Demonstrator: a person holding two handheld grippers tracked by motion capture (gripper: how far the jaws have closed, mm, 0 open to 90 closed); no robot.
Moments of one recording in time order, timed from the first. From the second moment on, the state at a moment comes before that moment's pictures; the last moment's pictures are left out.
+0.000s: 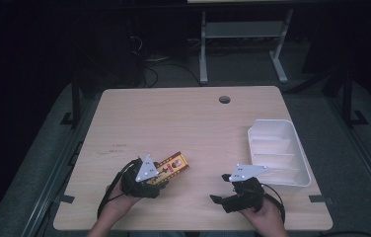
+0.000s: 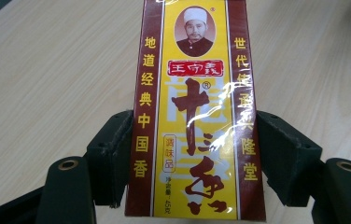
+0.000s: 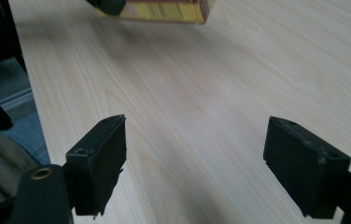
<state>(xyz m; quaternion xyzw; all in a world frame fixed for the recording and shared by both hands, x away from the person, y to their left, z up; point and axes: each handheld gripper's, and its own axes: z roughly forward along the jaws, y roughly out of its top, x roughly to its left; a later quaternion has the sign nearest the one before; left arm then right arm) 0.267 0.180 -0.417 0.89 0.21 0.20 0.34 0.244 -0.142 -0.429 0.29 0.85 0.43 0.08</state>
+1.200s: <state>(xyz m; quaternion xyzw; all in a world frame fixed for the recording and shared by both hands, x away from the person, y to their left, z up) 0.232 0.126 -0.419 0.90 0.11 0.20 0.36 0.247 -0.143 -0.425 0.31 0.83 0.47 0.03</state>
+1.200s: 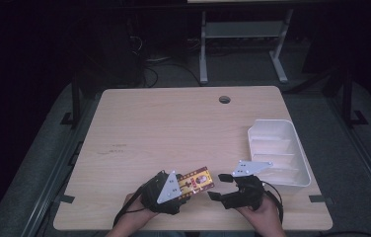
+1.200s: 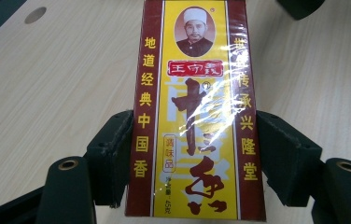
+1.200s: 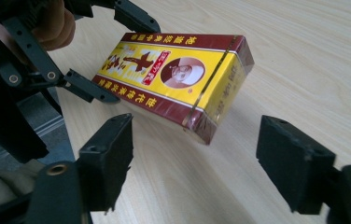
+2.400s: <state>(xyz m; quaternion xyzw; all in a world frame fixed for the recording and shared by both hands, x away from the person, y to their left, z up) 0.220 0.106 -0.427 0.91 0.07 0.22 0.34 0.249 -0.149 -0.423 0.33 0.79 0.52 -0.06</state>
